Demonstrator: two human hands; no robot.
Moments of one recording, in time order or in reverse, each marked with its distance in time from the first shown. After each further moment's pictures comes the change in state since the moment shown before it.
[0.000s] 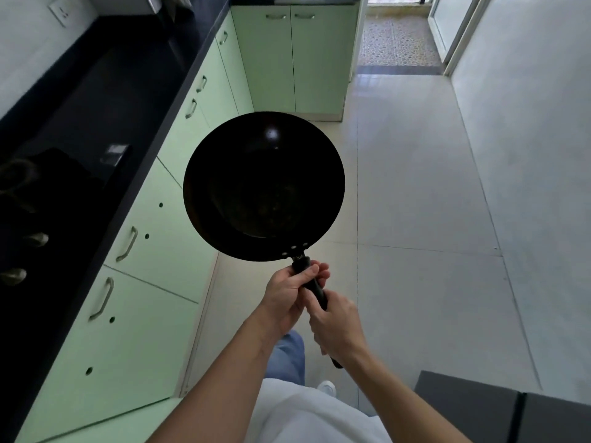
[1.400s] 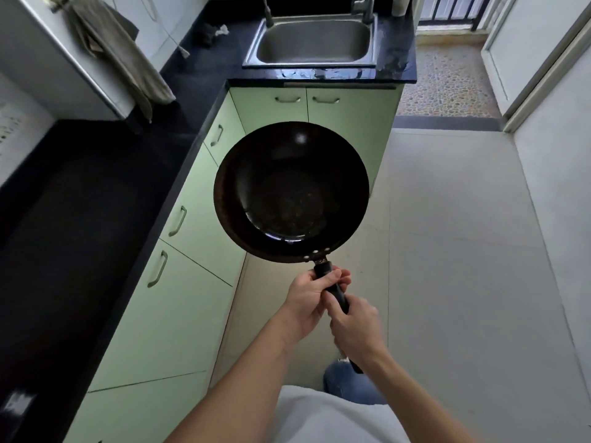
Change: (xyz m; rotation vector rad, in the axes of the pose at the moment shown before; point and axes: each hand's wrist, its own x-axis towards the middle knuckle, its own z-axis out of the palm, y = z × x) left_hand 0.542 0.395 0.189 0.041 0.053 -0.027; right_hand 0.645 -0.248 -0.124 0.034 -0.023 0.061
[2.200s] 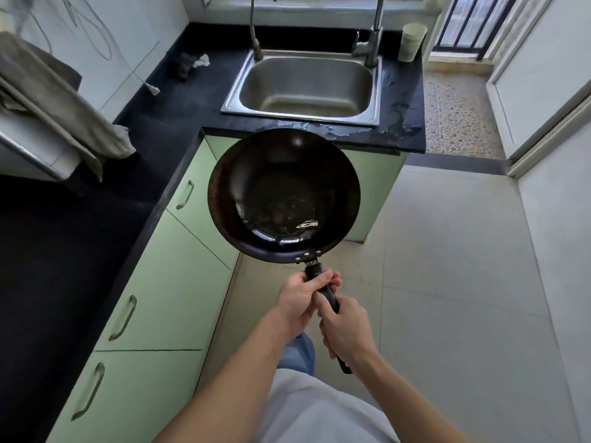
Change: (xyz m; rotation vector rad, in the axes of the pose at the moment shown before) left_hand 0.236 0.174 0.083 -0.025 0.040 0.042; right_hand 0.276 -0.125 -0.056 -0.020 -0.023 0.030
